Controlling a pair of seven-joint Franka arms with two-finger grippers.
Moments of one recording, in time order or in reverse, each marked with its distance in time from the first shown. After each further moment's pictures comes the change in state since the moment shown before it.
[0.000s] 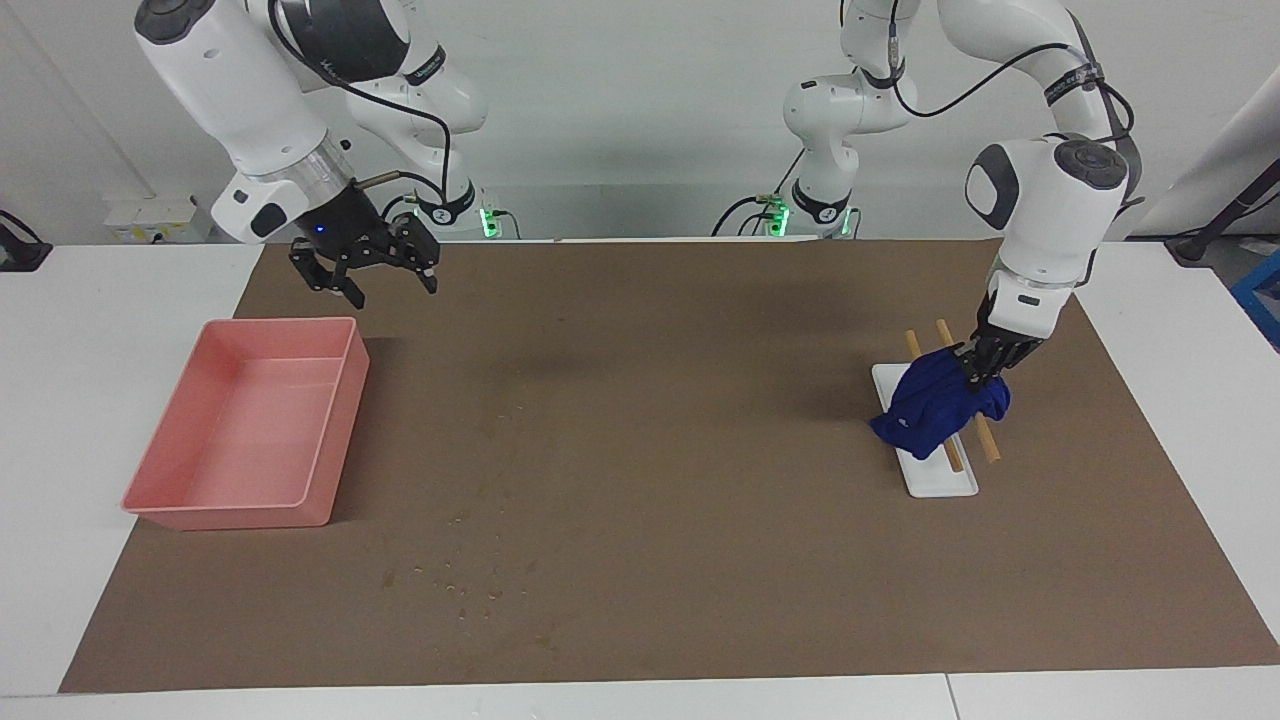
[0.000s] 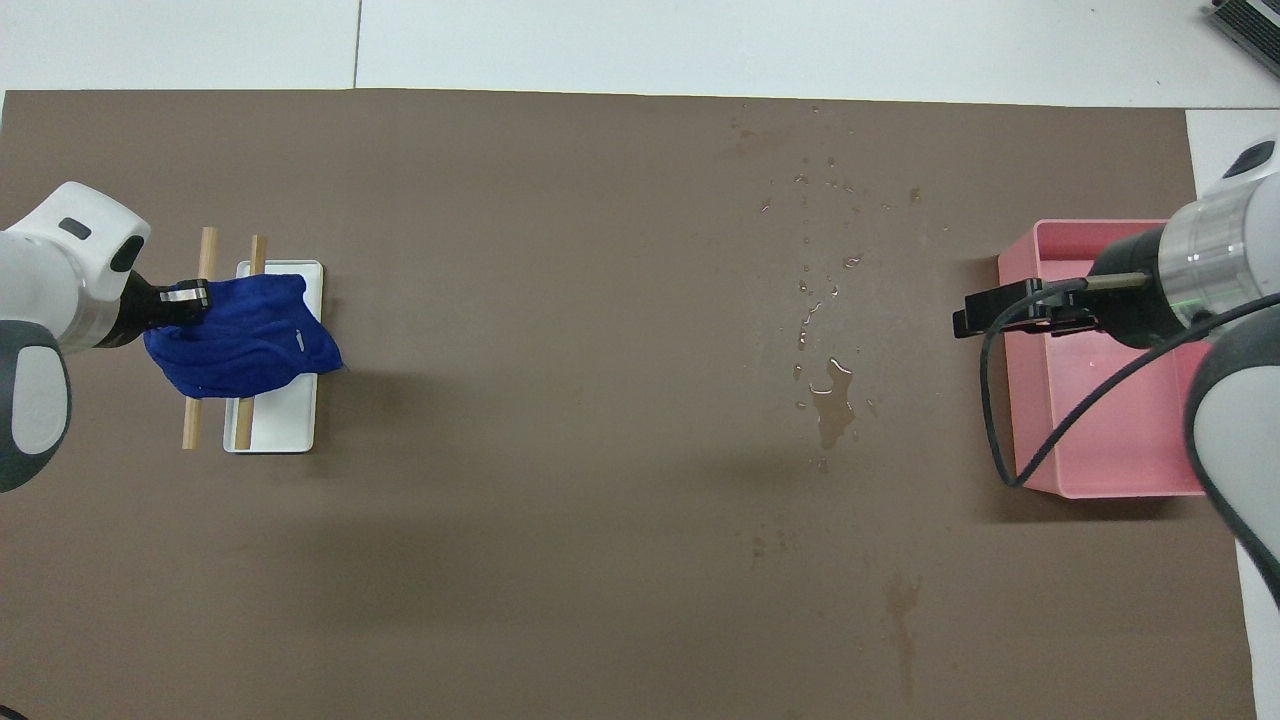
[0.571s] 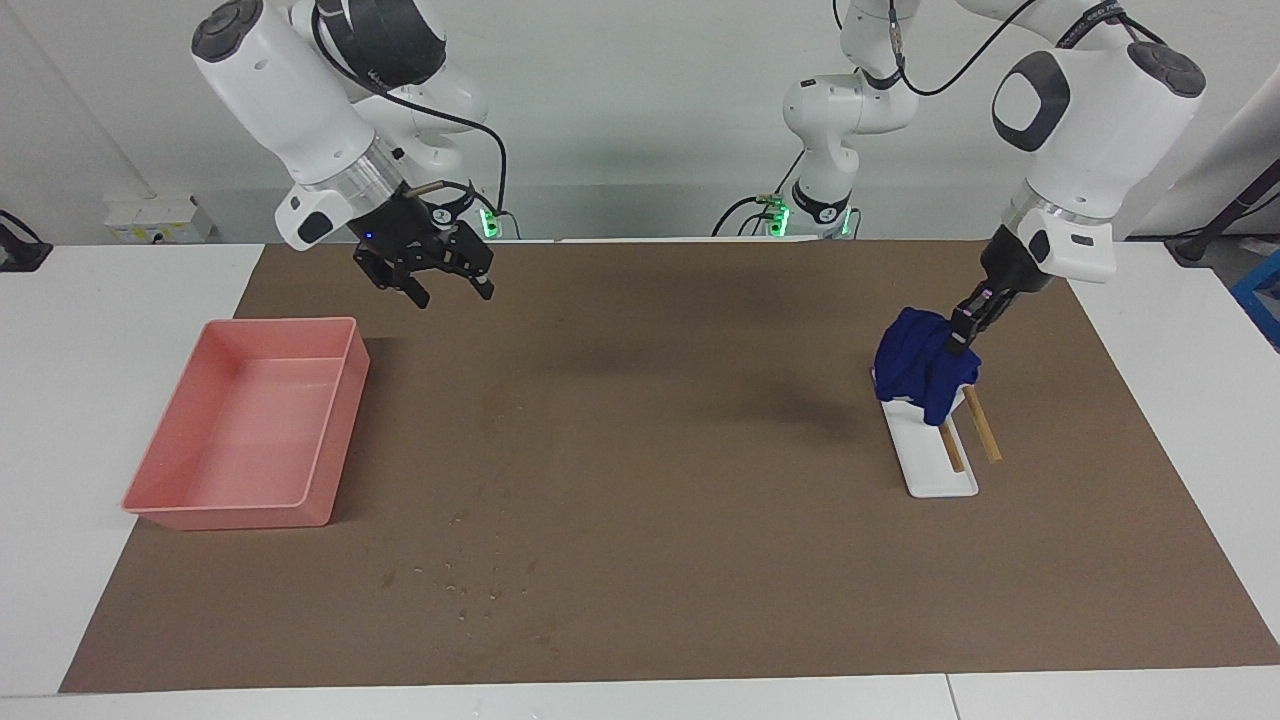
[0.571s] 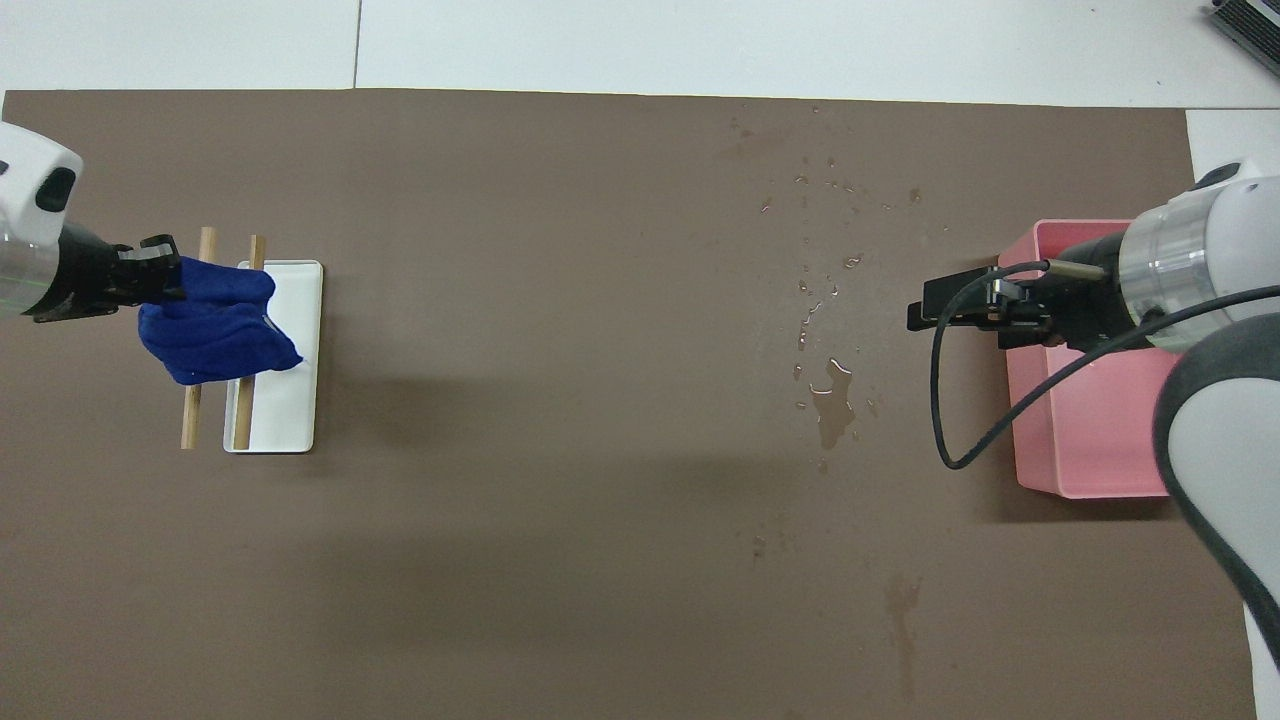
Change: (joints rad) left arm -0.084 0.002 -0.014 0.291 -0.283 -0.295 -0.517; right arm 0.069 -0.010 0.004 -0.063 0.152 0.113 0.262
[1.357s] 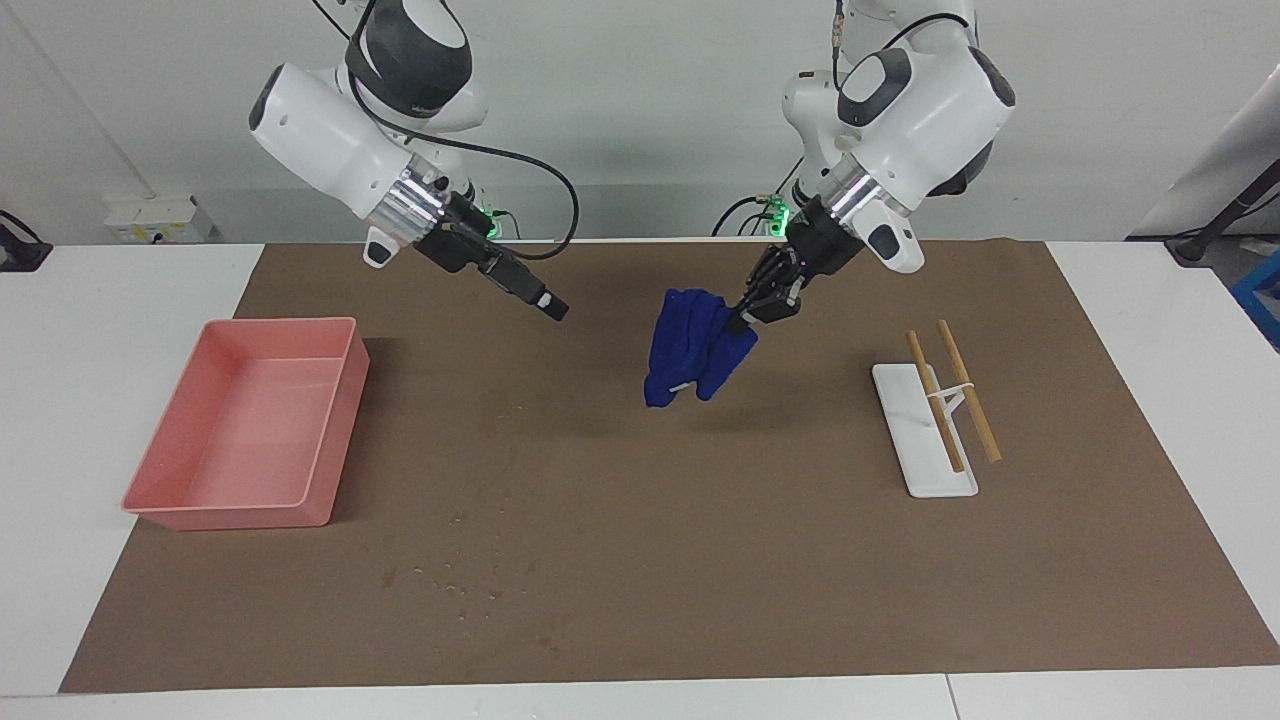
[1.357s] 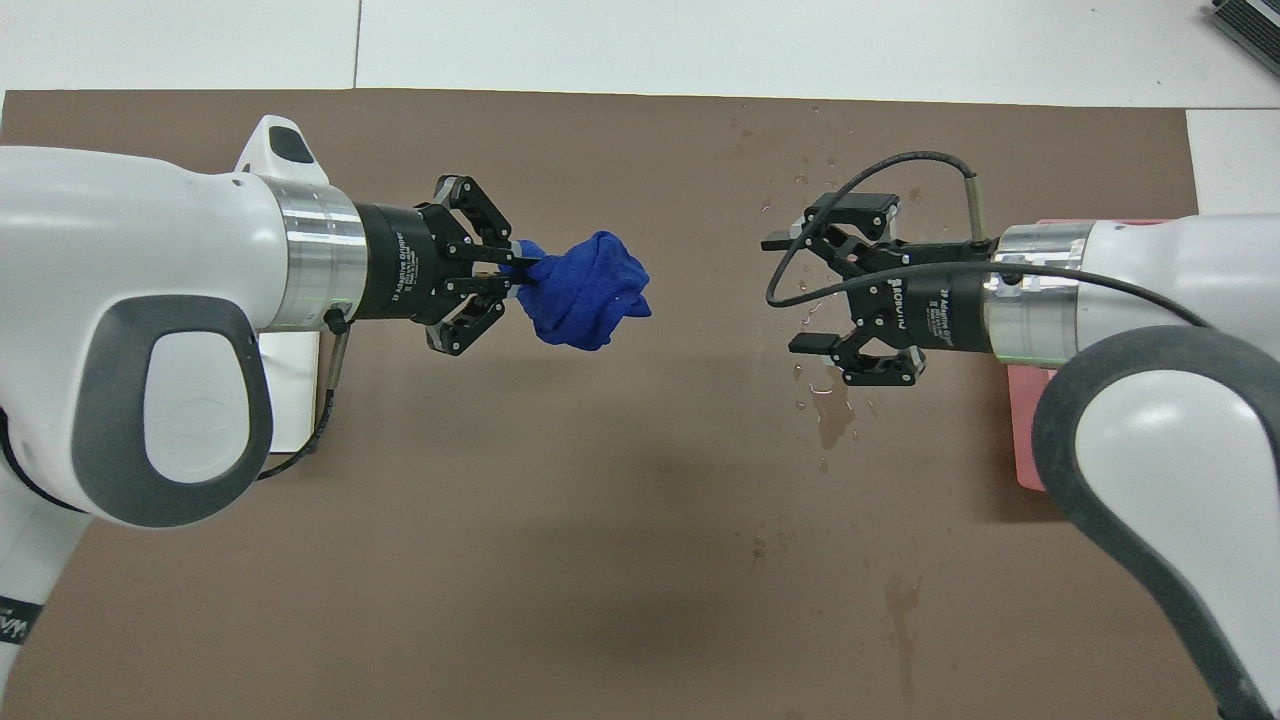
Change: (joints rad) left arm -0.300 0.010 -0.015 -0.047 -0.427 0.280 -0.695; right arm 0.095 -0.003 0.001 -0.167 0.546 0.353 0.538
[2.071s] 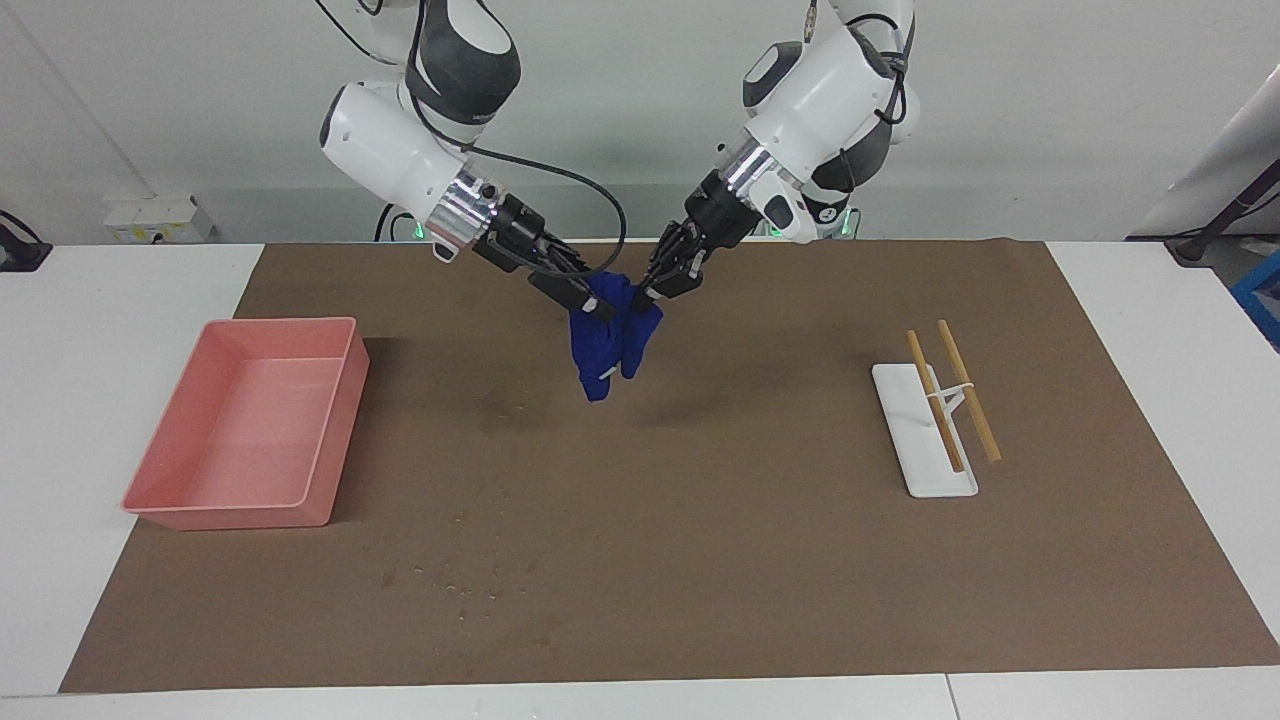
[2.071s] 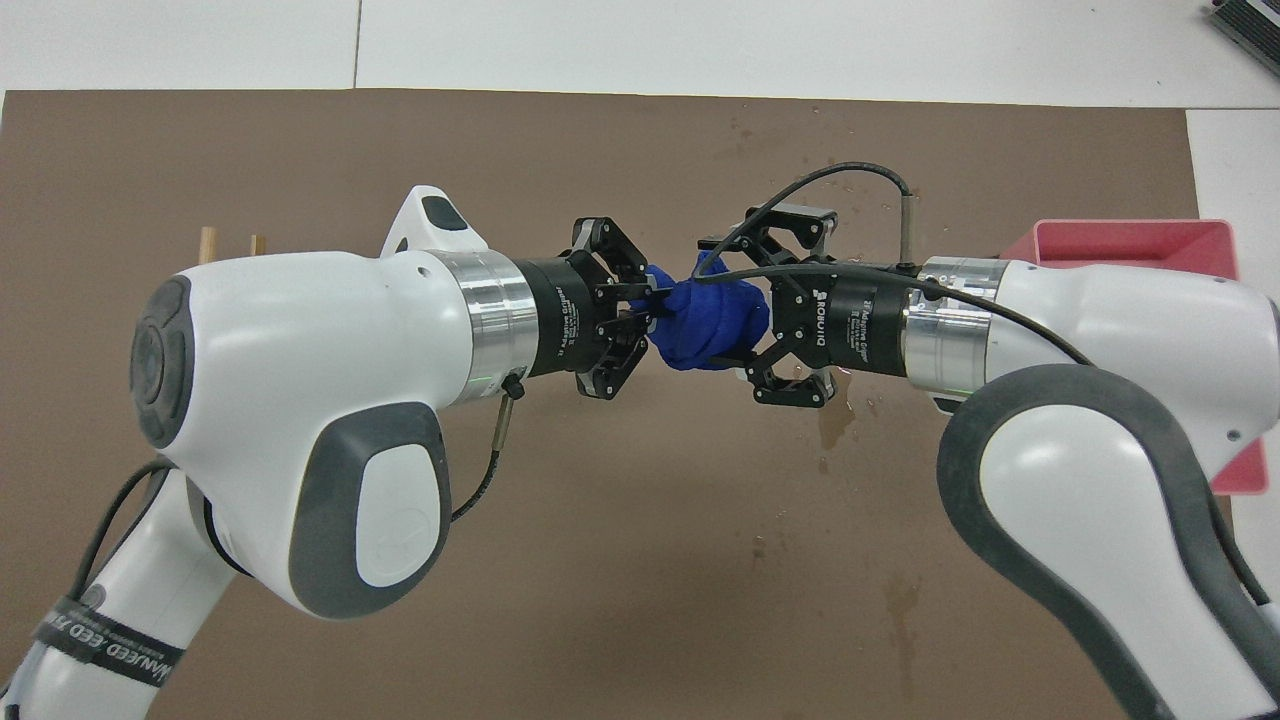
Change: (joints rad) left arm -0.193 0.000 0.001 -0.040 -0.005 0.210 -0.208; right arm 0.098 0.000 -0.011 -0.043 0.125 0.124 0.140
